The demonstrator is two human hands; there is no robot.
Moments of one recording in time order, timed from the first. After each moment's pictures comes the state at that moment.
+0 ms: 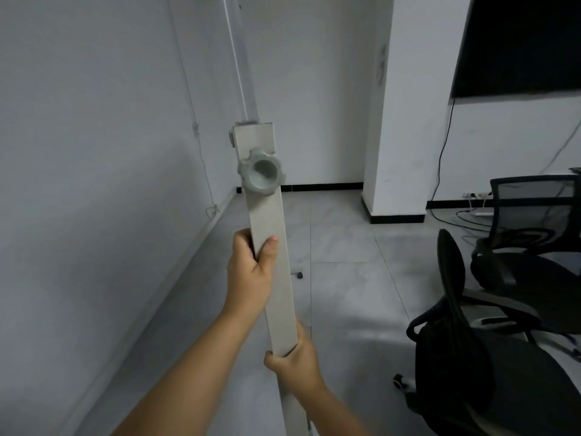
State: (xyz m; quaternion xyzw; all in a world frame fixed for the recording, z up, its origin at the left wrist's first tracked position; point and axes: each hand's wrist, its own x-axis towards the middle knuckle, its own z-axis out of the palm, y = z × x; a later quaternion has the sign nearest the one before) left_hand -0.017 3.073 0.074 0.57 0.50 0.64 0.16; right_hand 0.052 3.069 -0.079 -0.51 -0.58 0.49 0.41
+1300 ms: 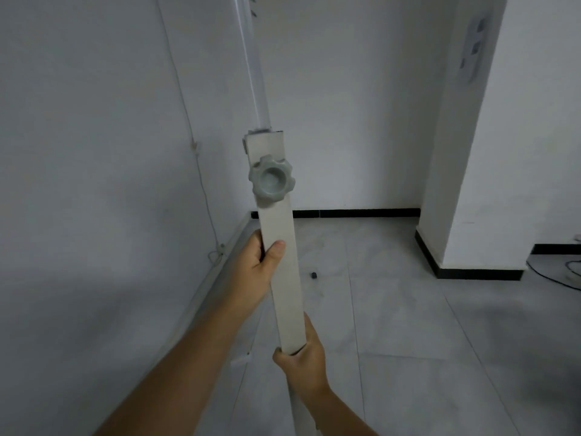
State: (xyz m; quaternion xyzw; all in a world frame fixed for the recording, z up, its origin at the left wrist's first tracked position) left_hand -0.226 3.808 0.090 0.62 0.50 0.55 0.26; right_hand -0.149 3.809 -0.074 -0.50 -0.55 0.50 0.45
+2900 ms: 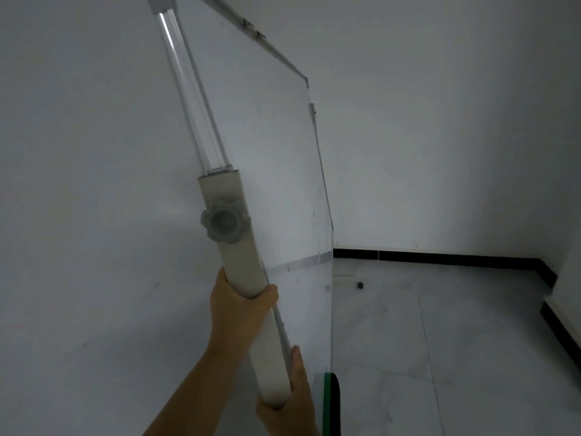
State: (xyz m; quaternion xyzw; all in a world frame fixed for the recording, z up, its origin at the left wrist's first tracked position) left_hand -0.388 4.370 0.091 0.45 0.63 0.62 0.11; right_hand -0.415 4.439 -0.267 -0.48 -0.52 0.57 0.42
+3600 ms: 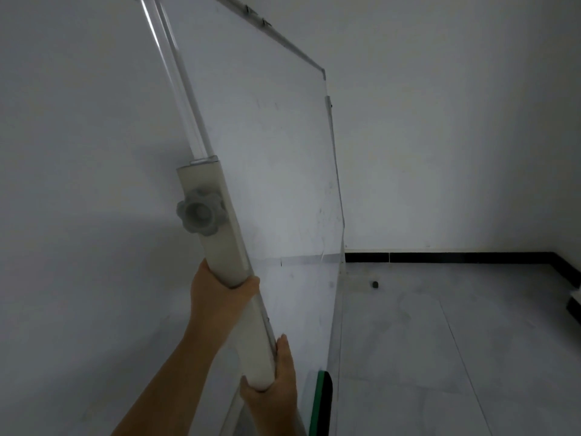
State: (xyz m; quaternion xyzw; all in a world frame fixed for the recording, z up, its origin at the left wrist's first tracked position) left_hand -0.609 4.460 0.103 0.46 0.64 0.60 0.14; right_hand -0.581 4.462 -0.093 -0.43 -0.53 0.48 0.55
